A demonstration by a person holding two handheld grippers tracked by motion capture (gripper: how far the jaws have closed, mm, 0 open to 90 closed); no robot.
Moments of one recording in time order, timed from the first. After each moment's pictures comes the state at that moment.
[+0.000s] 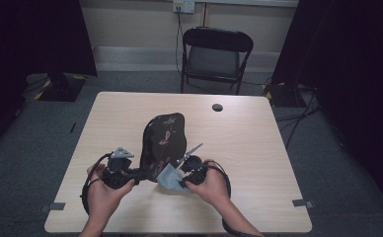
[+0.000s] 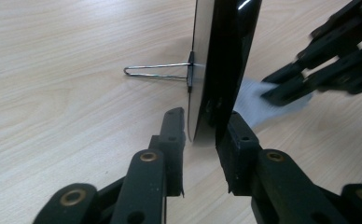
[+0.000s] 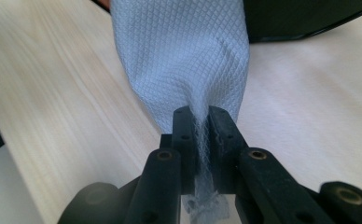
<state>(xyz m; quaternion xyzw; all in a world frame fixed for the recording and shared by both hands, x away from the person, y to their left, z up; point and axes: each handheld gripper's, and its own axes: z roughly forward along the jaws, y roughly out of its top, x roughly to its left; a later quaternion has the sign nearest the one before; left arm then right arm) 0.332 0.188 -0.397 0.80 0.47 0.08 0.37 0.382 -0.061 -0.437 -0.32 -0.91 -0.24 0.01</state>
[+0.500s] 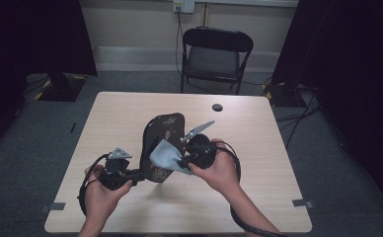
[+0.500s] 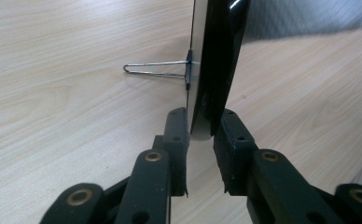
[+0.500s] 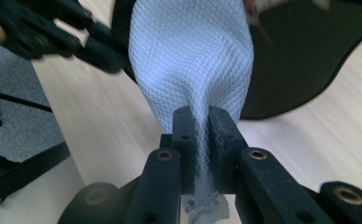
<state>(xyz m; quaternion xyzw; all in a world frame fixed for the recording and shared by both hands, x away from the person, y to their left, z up) 0.328 0.191 -0.394 0.80 0.47 0.08 0.37 0.373 -0.066 -0.331 -0.29 -0.90 -0.32 -0.04</state>
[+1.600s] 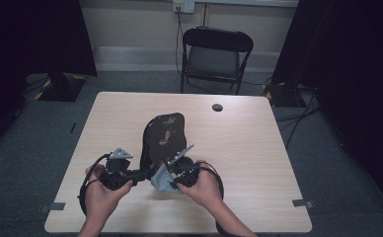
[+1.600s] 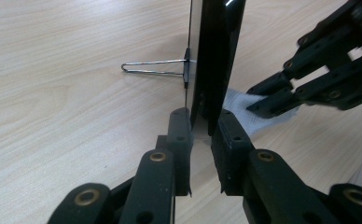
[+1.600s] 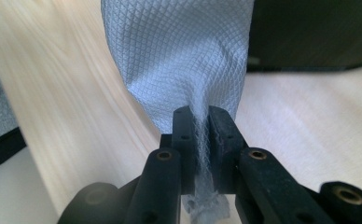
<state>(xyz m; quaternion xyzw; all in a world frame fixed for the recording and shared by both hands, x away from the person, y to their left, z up) 0.328 0.189 -0.393 0.80 0.46 0.08 0.37 0.372 -0.037 -0.434 -0.30 -0.92 -0.26 0.01</state>
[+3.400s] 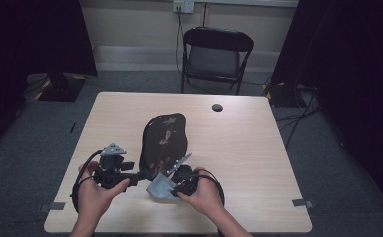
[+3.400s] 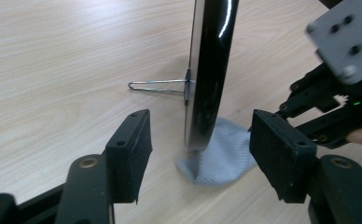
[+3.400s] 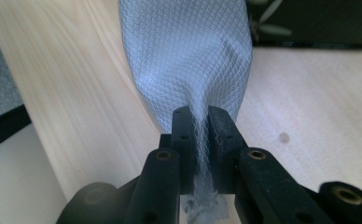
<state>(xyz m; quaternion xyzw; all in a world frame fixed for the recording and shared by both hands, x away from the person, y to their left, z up) 0.327 0.198 -0.376 0.79 0.46 0.08 0.39 0.355 -0.036 -0.443 -0.28 -0.93 -0.24 0.01</state>
